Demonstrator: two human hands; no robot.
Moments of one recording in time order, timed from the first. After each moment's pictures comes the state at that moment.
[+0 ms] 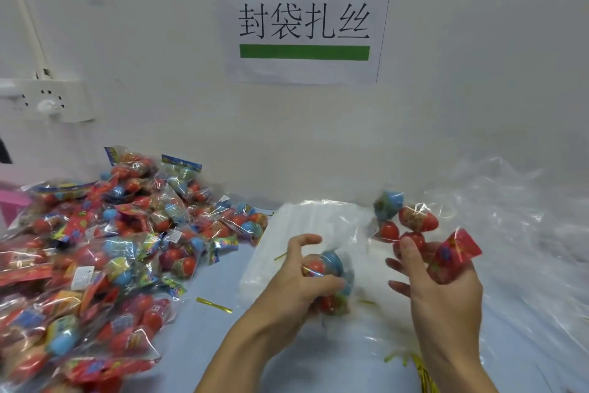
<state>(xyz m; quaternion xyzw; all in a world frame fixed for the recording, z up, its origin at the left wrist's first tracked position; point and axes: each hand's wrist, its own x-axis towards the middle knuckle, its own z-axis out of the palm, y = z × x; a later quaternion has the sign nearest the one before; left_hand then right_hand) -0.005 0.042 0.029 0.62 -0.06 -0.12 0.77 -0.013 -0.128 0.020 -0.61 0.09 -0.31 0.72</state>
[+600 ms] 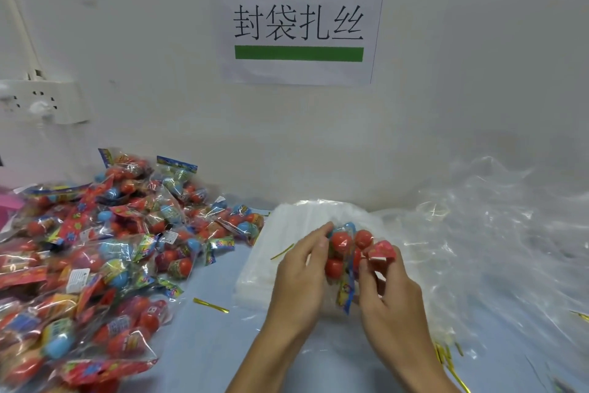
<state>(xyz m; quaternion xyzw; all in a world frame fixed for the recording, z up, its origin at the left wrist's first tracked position) -0.006 0.017 0.032 0.70 -0.08 0.07 0.71 -0.015 -0.108 -0.001 -0.79 -0.04 -0.25 0.56</state>
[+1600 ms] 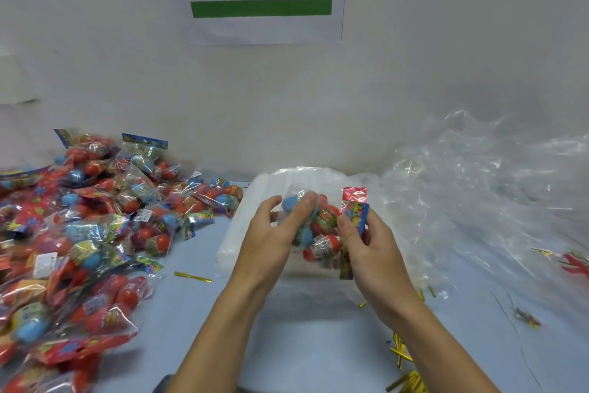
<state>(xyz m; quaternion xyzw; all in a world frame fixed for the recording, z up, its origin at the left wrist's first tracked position) -0.001 0.029 0.034 0.72 0.01 0.00 0.70 -0.019 -0.111 0.009 -0.69 -0.03 -0.14 0.71</state>
